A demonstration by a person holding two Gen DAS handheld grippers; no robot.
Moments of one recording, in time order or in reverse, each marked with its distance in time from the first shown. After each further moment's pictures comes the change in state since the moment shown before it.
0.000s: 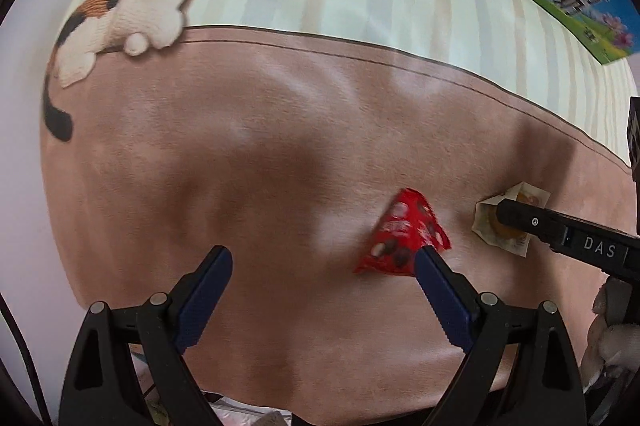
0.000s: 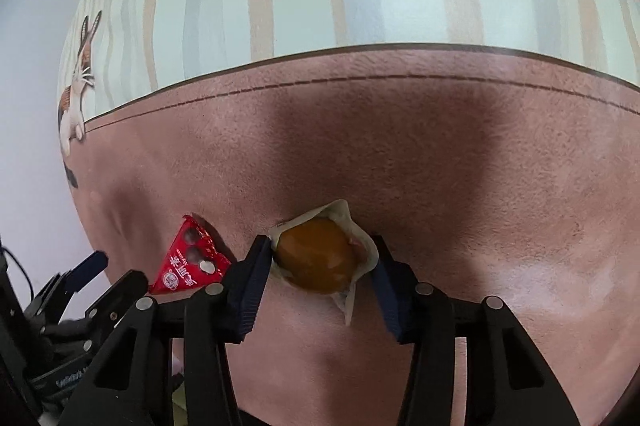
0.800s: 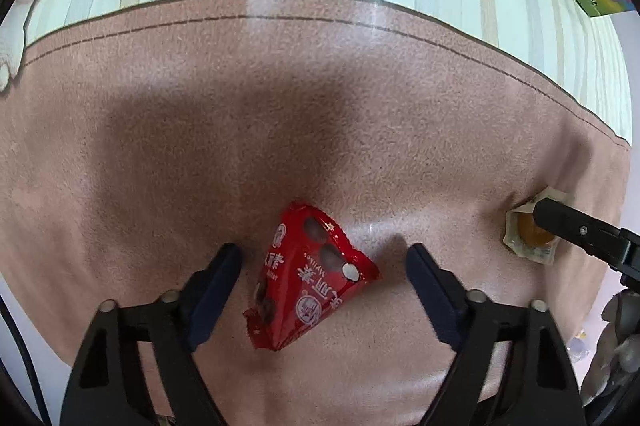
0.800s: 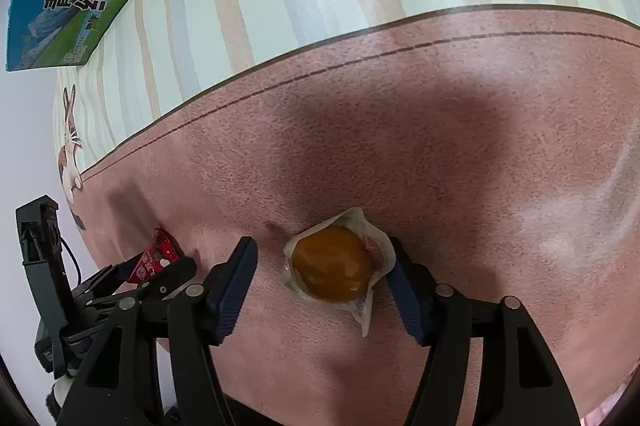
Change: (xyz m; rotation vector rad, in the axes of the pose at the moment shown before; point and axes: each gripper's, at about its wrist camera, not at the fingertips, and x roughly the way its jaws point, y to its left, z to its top) left arm 0.060 -0.058 0.012 0.103 0.145 -0.125; right arm -0.028 -0.093 -0.013 0.188 -0.036 0.045
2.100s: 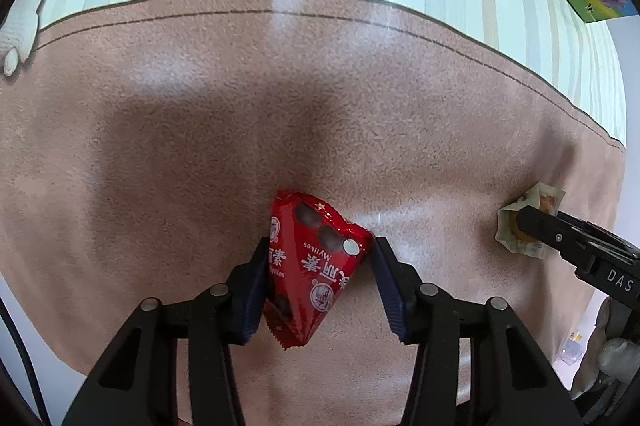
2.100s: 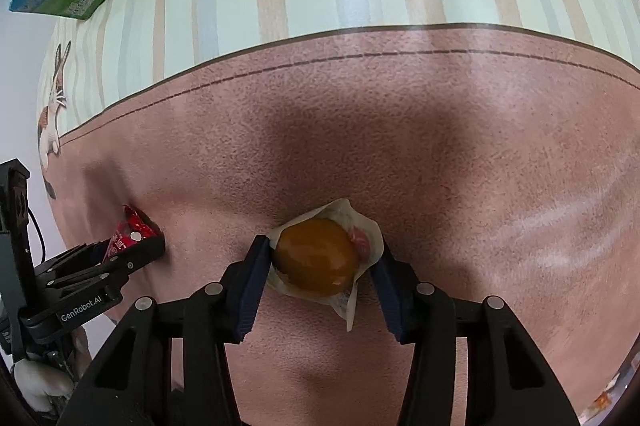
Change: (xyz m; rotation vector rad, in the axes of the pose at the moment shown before) left arm -0.022 0.010 0.005 -0.012 -0.006 -0.025; right arm 0.015 0.050 -0.011 -0.130 -0.016 -0.113
